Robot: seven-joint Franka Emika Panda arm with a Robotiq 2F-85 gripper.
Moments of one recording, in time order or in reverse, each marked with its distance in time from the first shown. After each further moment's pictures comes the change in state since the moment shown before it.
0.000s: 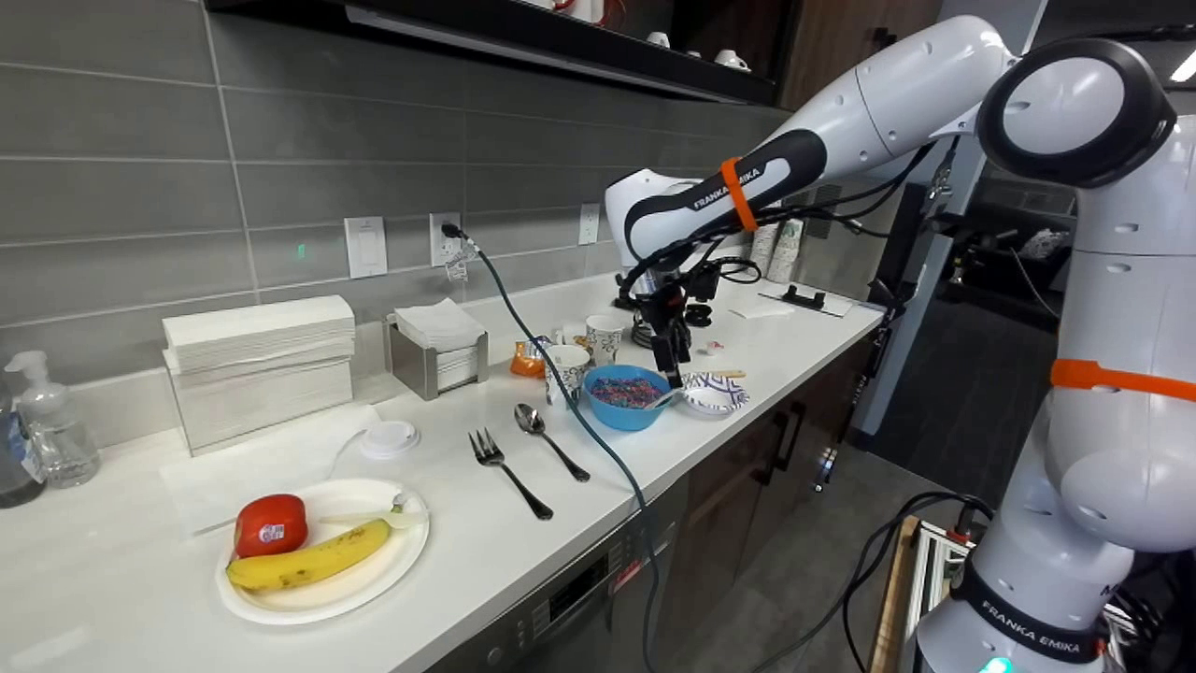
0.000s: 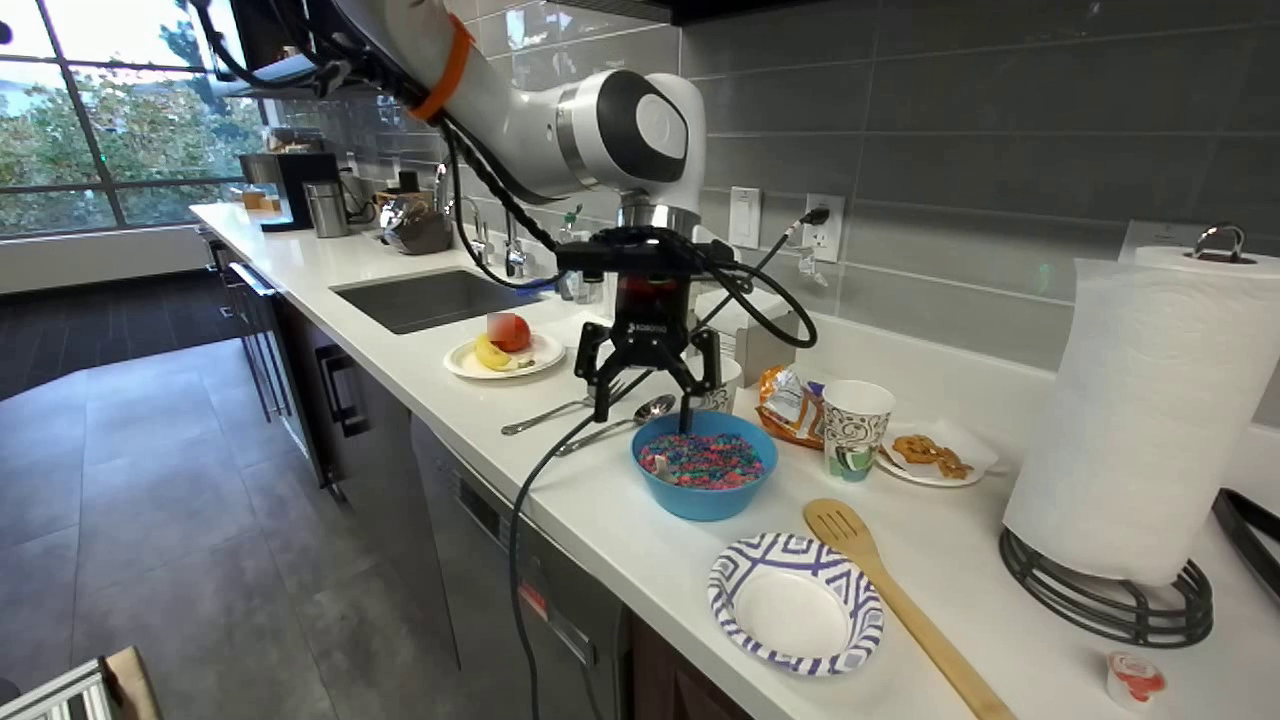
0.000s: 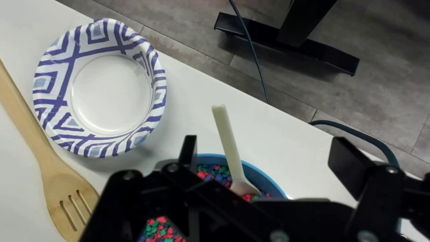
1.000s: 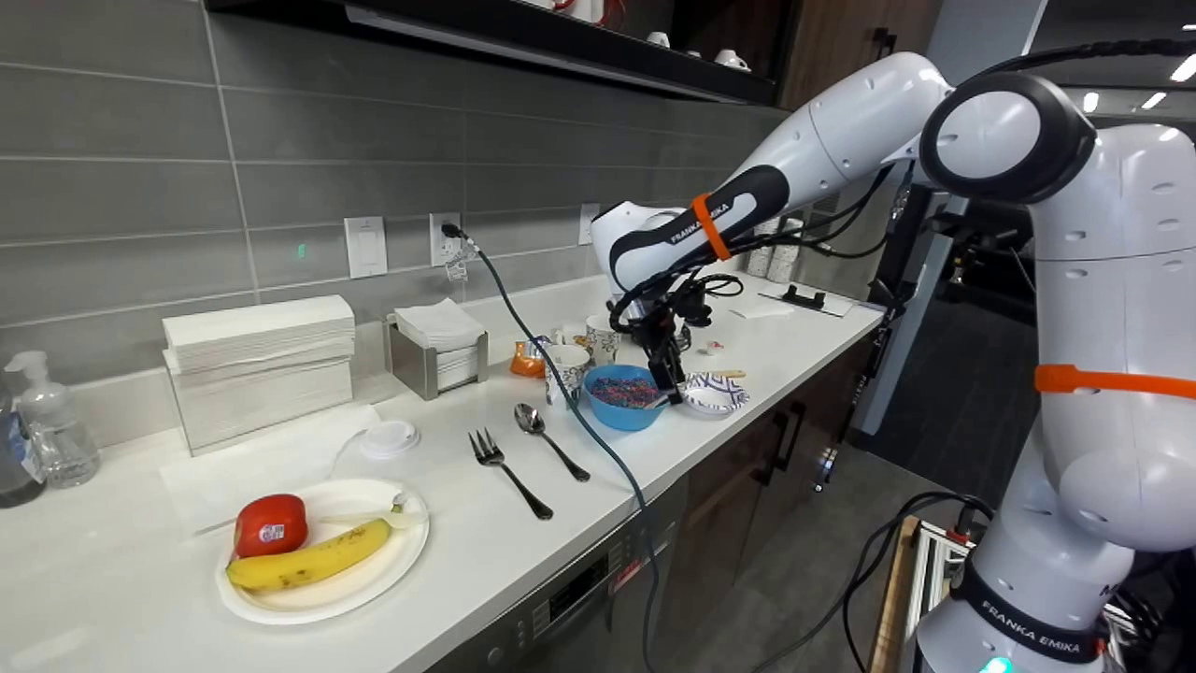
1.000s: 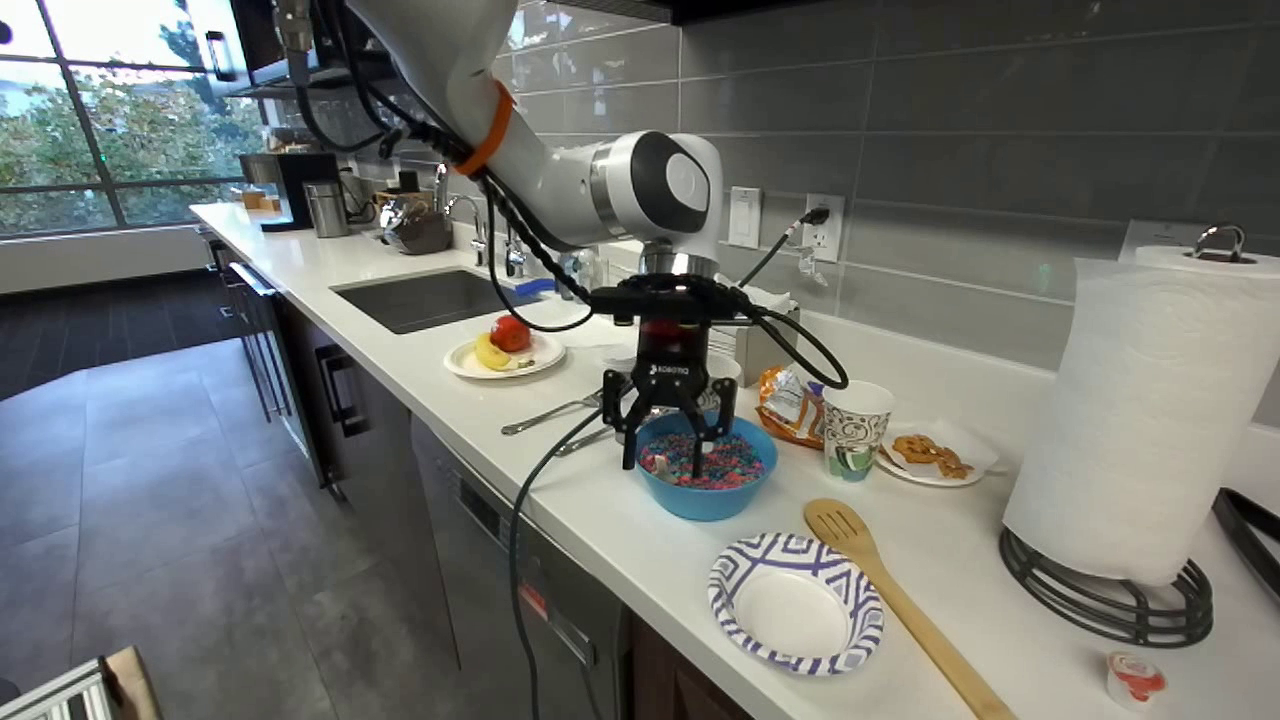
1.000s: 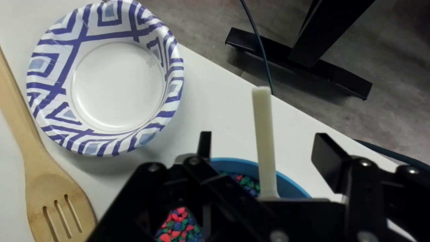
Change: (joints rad) arm -0.009 0.140 -0.003 0.075 -0.058 -0.003 -0.047
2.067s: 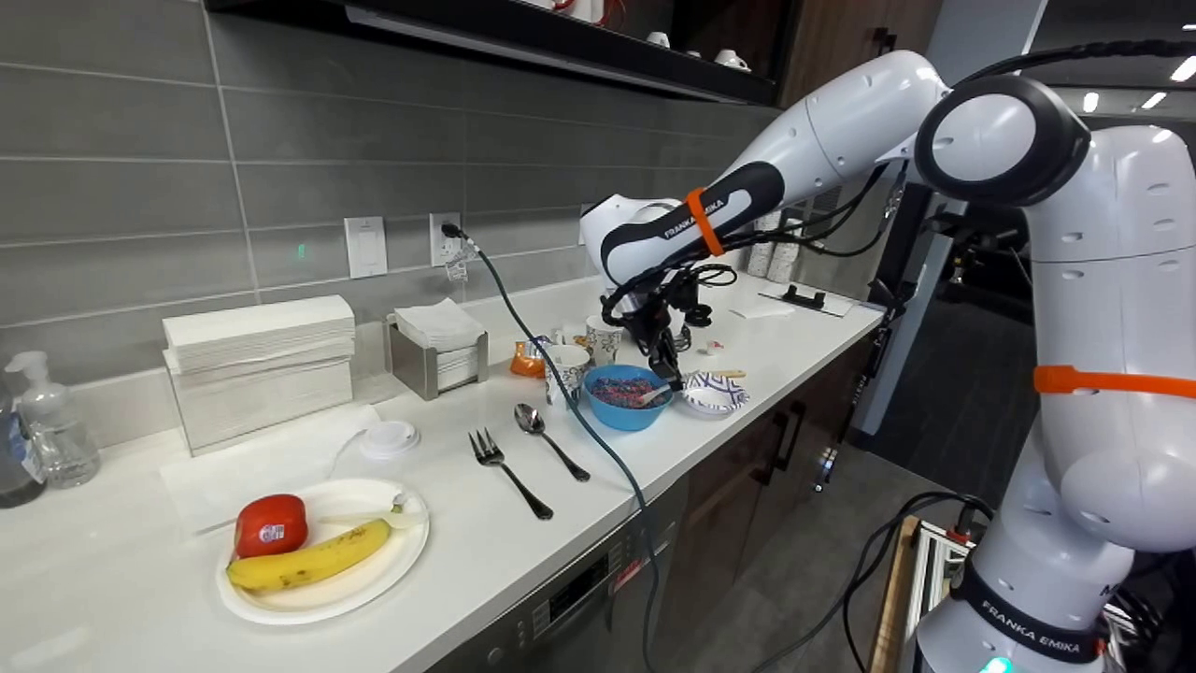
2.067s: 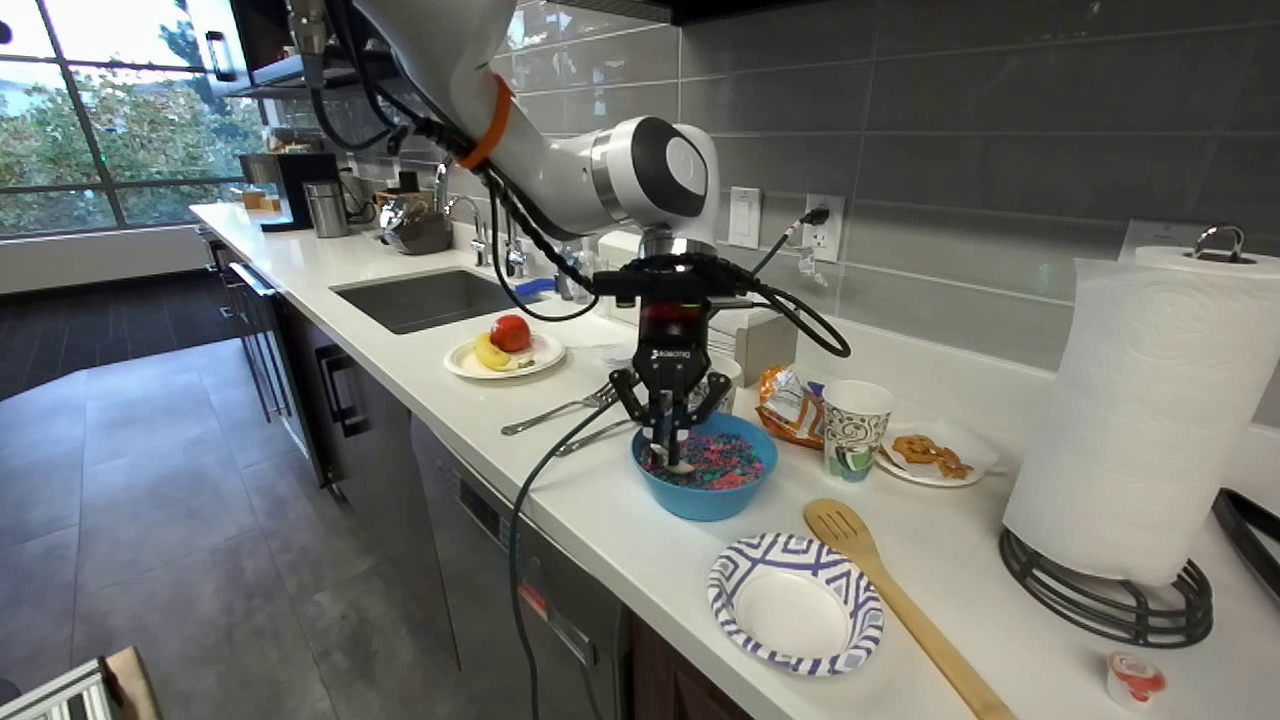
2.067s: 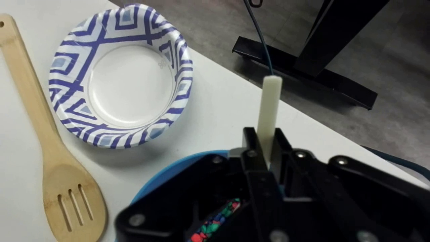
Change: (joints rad) arm 0.009 0.012 0.013 0.056 -0.032 -0.068 0.000
